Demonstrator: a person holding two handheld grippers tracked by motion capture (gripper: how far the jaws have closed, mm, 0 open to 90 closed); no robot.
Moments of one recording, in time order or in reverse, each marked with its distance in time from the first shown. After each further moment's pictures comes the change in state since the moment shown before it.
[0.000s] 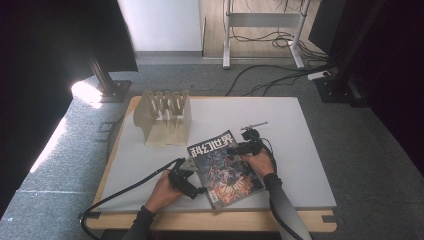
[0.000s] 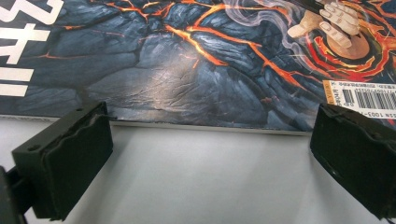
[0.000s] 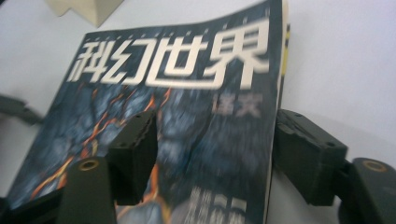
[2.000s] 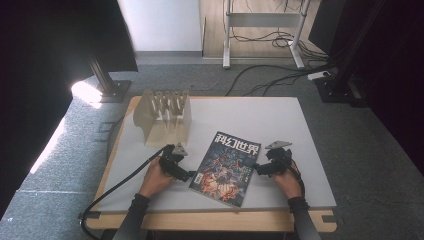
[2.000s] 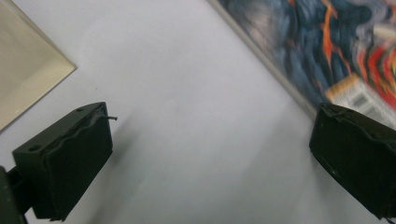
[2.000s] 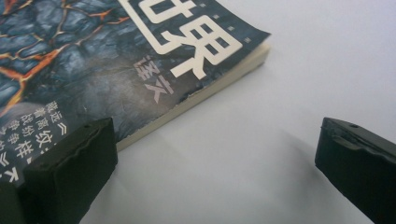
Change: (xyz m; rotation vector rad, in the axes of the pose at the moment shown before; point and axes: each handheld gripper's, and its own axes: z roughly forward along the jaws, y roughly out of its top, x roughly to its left) left arm 0.057 -0.002 -0.010 0.043 0.138 -0.096; right arm -0.024 -0.072 -0.057 -0.044 -0.358 -0.186
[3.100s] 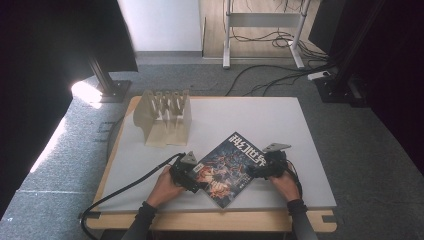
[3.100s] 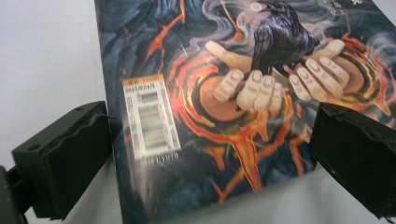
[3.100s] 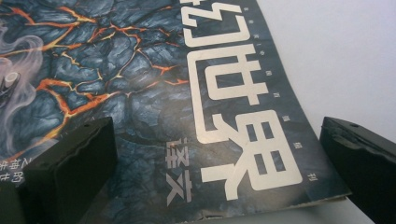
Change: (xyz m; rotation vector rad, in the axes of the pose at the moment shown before) left arm -0.048 0.006 0.005 -0.031 -0.151 0.026; right arm 0.012 -0.005 -0.002 -0.059 0.112 0.000
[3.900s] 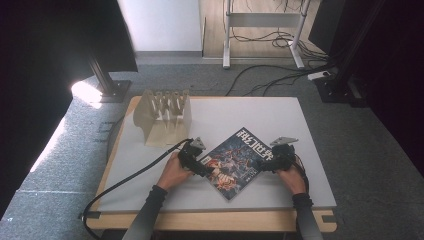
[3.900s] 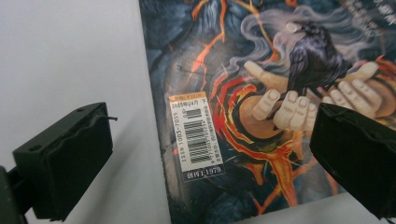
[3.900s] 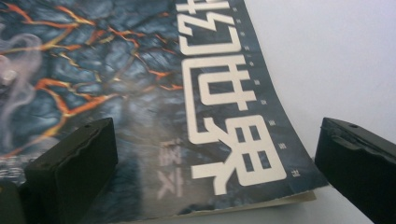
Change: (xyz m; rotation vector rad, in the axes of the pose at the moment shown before) left arm 0.035 0.041 0.024 0.026 0.012 -0.001; right arm -0.031 0.007 -0.006 0.011 -0.059 -0.007
